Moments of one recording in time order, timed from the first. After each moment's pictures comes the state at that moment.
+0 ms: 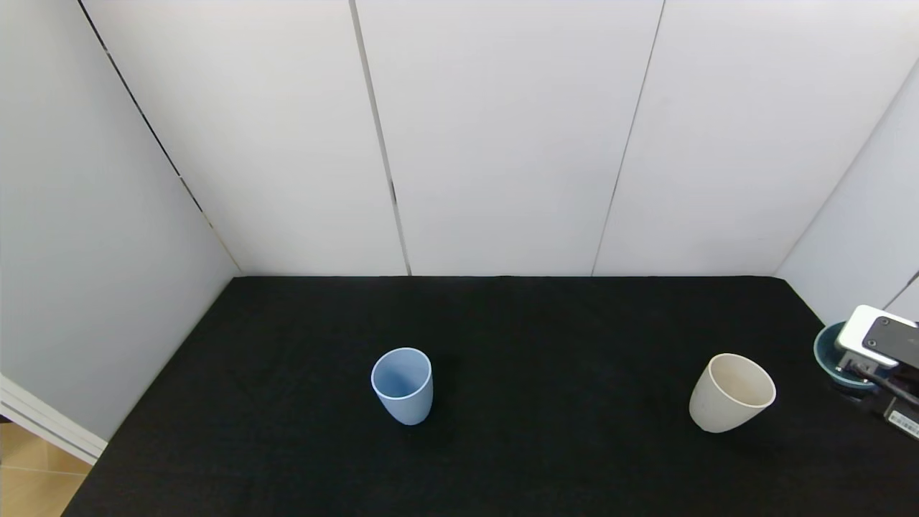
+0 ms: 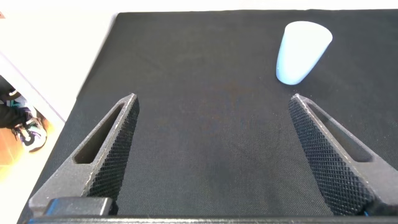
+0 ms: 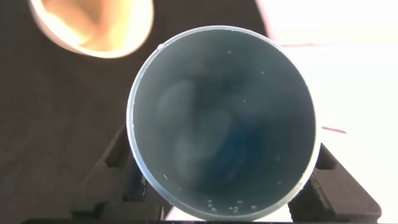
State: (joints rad) left arm 0.00 0.00 0.00 -0.01 0.01 -0.01; right arm -0.16 1.39 -0.59 -0.28 0.05 -1.08
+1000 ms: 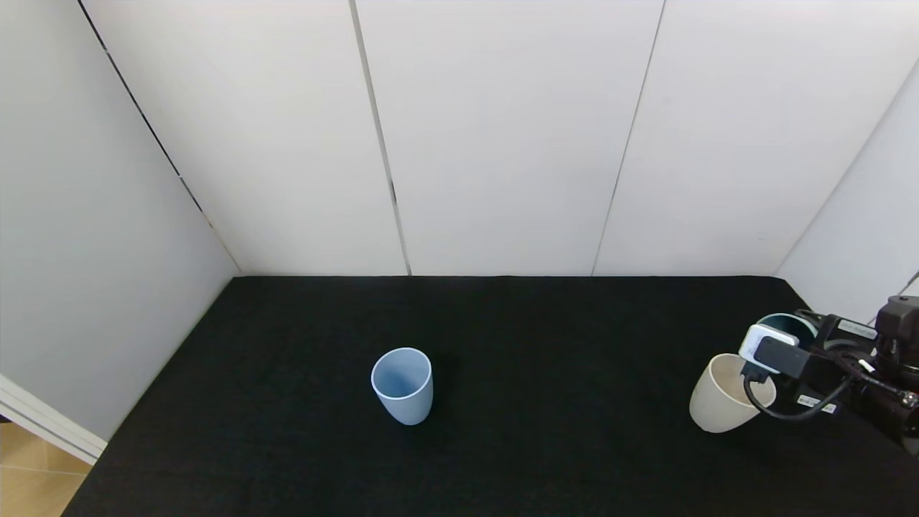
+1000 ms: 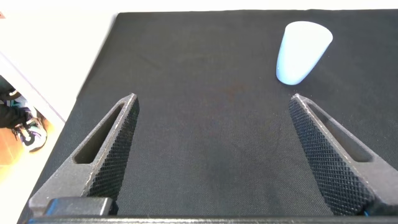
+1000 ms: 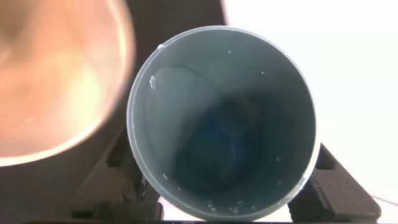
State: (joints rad) left arm 0.00 0.00 0.00 -0.01 0.01 -0.01; right arm -0.03 1.76 -0.45 -0.96 -0.18 -1.28
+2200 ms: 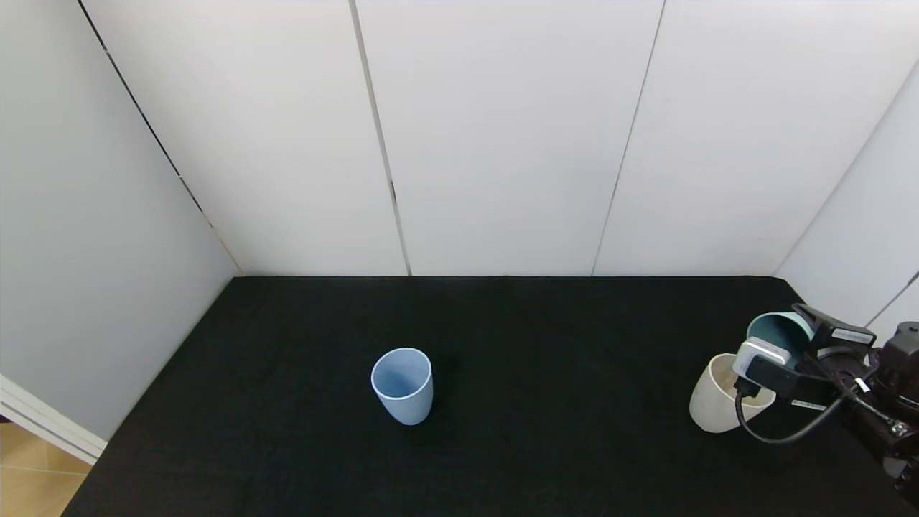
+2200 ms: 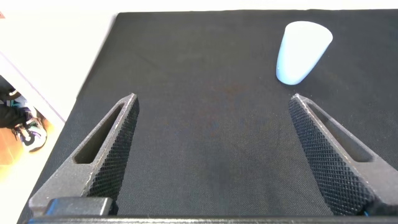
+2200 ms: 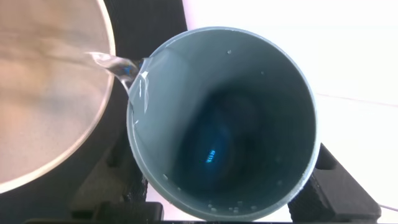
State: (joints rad) left arm 0.00 0.00 0.00 -0.01 0.01 -0.01; right arm -0.03 1.89 -0.30 -1.44 -0.18 -1.43
